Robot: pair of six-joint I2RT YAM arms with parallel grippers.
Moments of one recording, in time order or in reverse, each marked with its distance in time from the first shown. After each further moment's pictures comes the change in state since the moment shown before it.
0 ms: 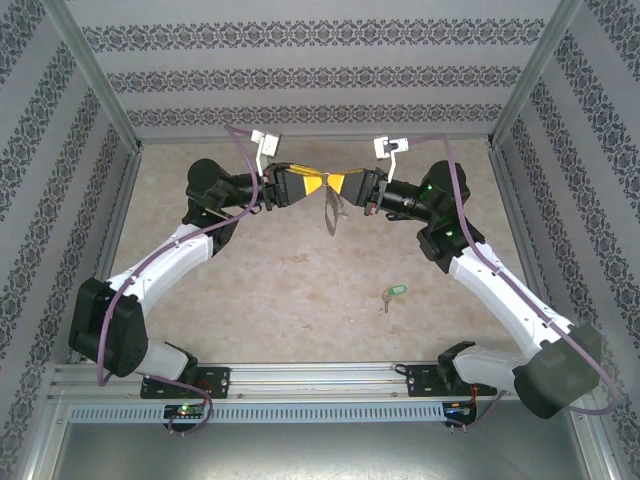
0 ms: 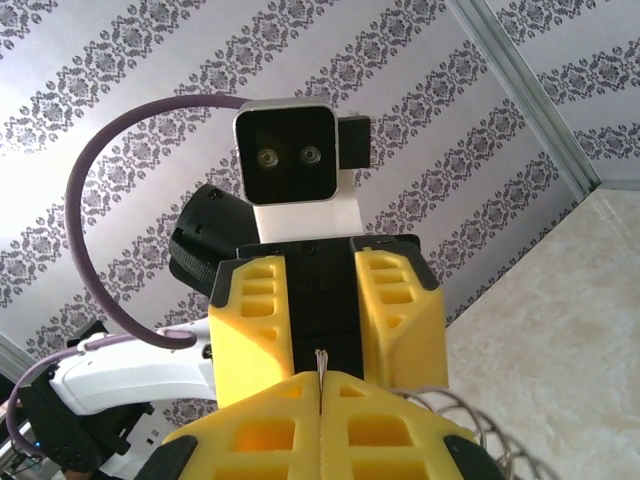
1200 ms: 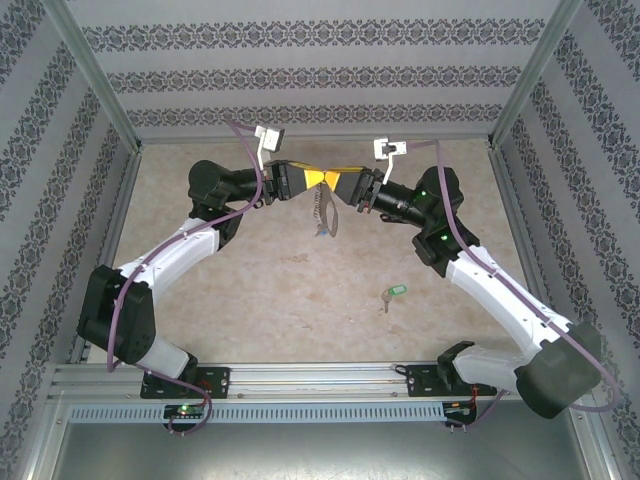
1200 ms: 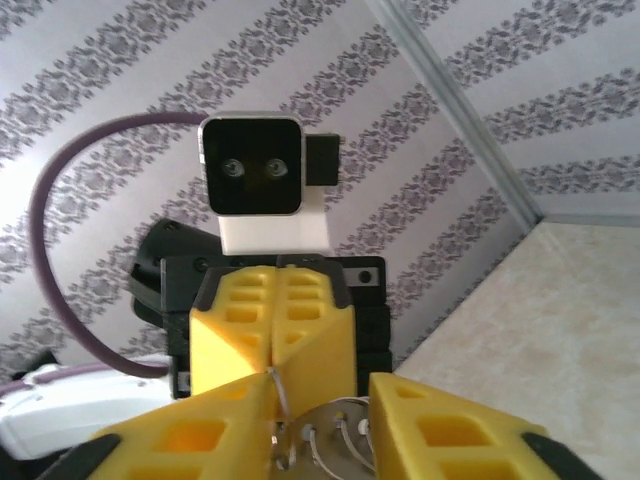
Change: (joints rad) left arm 0.009 0.065 0.026 0.161 0.061 -0.171; right arm 0.039 -0.007 -0.021 -0.023 0.158 -0.066
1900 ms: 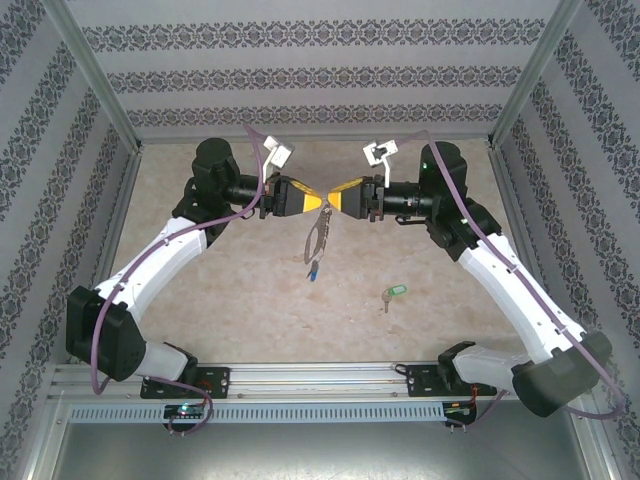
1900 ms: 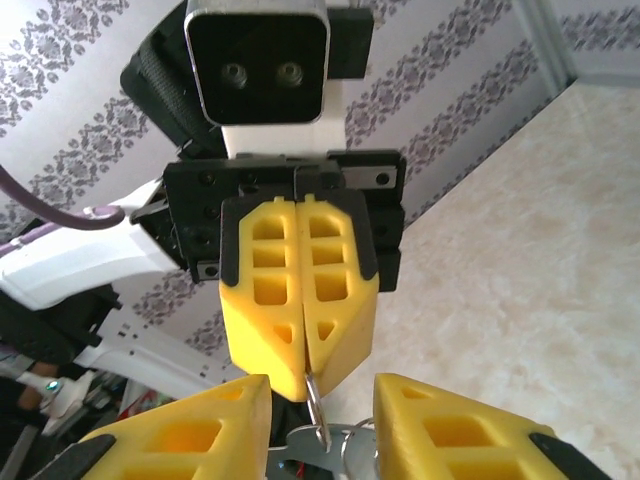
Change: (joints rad) left arm 0.002 -0.099 0.102 -0.735 0.193 0.519; right arm -0.053 0.024 0.238 -0.584 -0.282 -0.281
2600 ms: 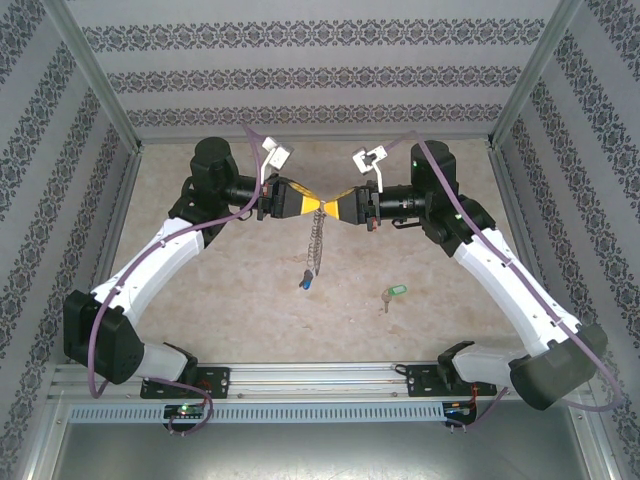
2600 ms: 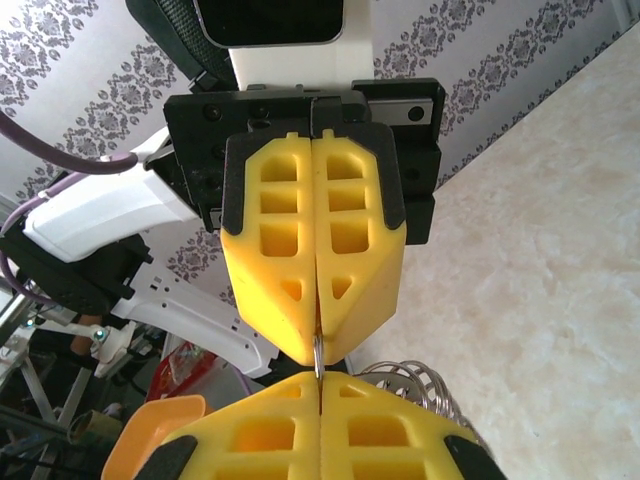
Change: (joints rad) left arm 0.000 -0.017 0.011 -0.058 0.011 0.028; right arm 0.021 0.033 0.027 -0.079 -0.086 -0.048
